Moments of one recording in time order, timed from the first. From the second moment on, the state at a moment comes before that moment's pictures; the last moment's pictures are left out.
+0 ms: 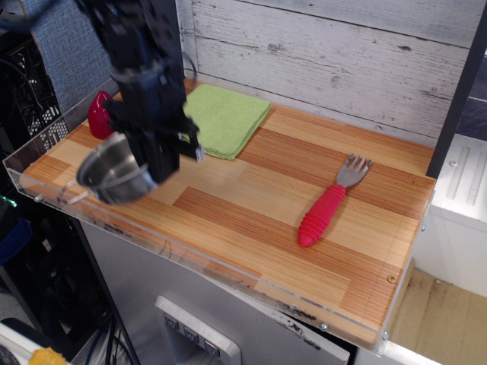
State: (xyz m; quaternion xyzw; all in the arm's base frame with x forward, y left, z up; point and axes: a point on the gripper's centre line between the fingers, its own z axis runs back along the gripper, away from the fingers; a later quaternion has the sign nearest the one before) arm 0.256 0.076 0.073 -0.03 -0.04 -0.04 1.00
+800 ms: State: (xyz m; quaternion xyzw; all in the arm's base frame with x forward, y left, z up) arm 0.348 0.080 0.069 -0.06 -0.12 -0.14 0.98
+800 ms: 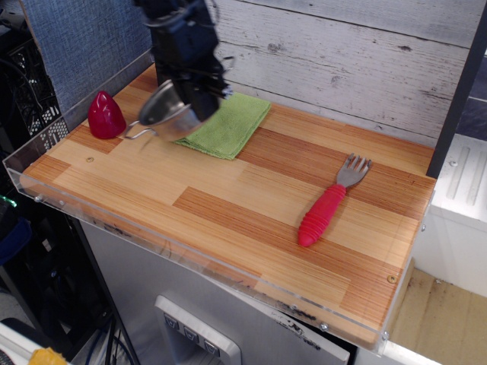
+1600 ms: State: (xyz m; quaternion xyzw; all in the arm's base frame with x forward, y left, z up) arm 0.367 0.066 0.041 -0.05 -0.09 -0.15 0.98
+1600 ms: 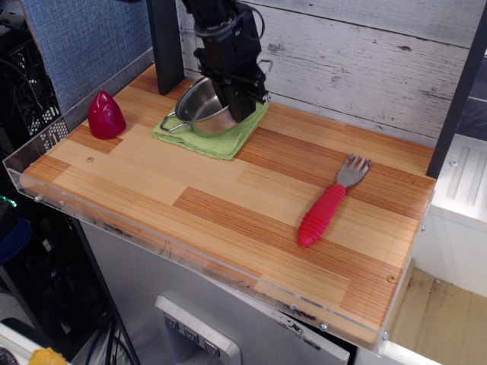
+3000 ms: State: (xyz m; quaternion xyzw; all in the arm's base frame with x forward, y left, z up) arm 0.315 0.088 0.228 -0.07 -0.12 0.00 0.99
